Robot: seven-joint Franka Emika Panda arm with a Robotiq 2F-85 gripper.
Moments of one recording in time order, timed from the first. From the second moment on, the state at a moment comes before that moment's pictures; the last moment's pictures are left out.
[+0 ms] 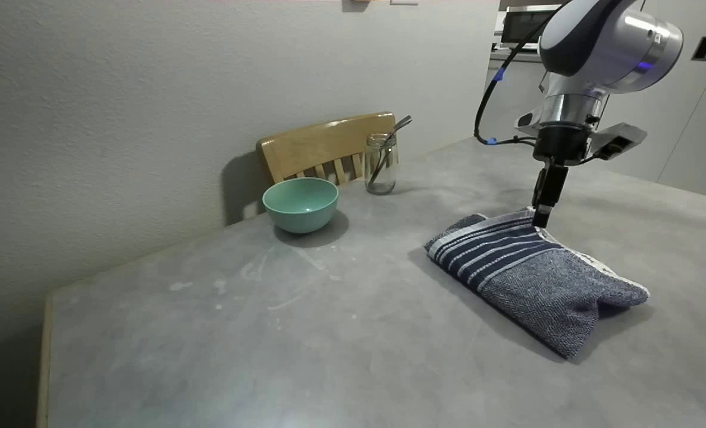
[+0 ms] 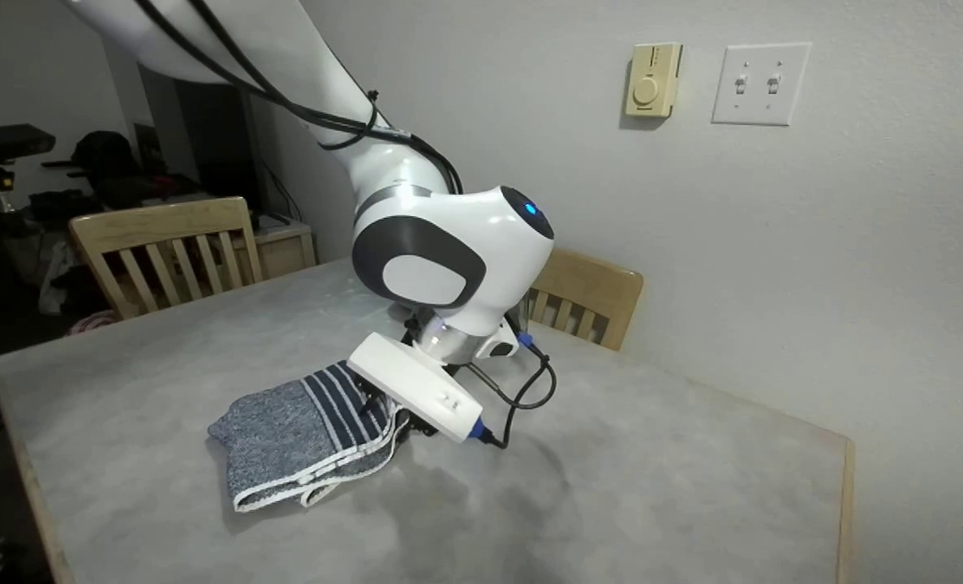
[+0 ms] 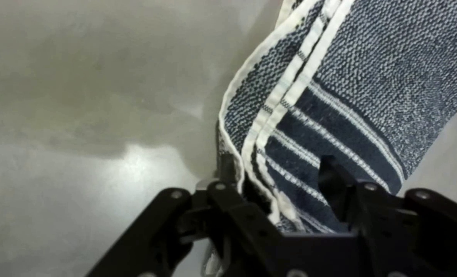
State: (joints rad) arm -0.36 0.62 0.06 -1.88 0.44 2.11 -1.04
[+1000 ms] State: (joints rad) arm -0.36 0.62 0.05 -1.86 0.44 2.12 -0.93
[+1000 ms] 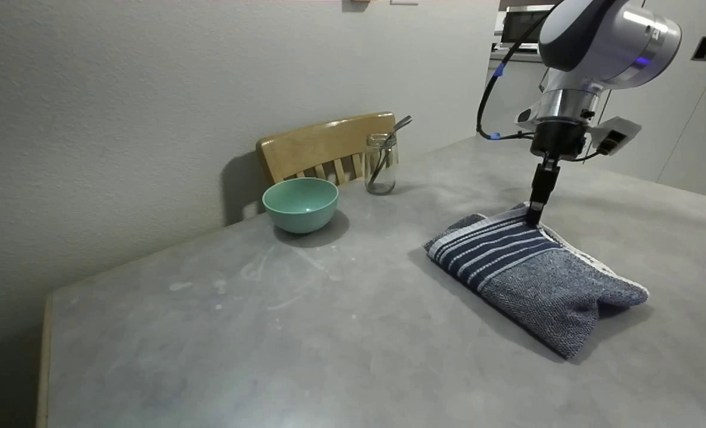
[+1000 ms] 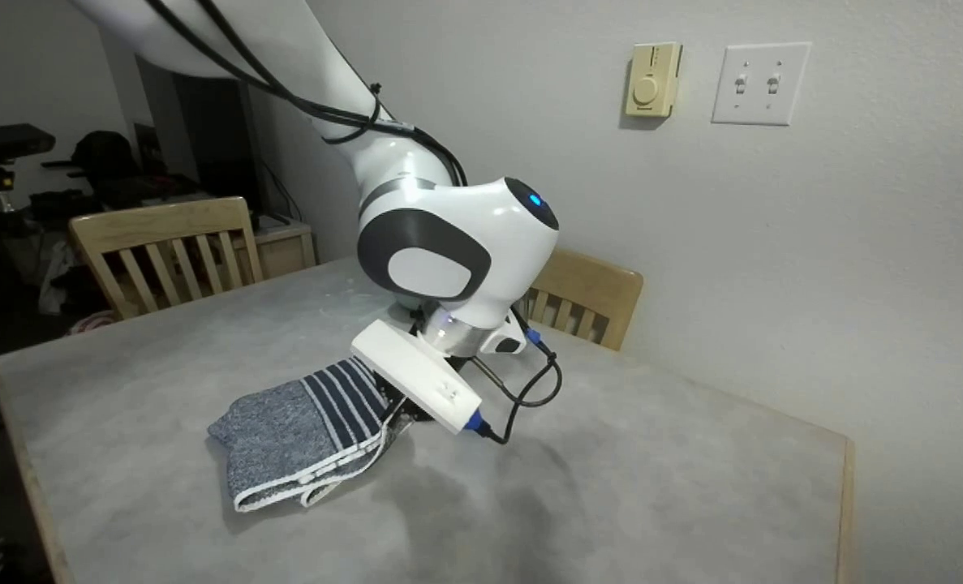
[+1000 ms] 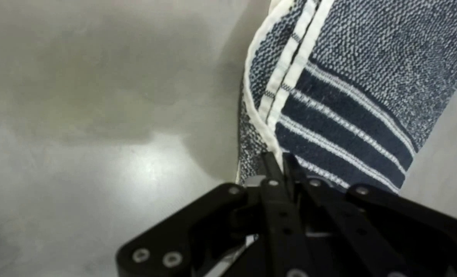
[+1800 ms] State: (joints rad) arm -0.14 0.42 0.01 -1.91 0.18 2.11 -0.31
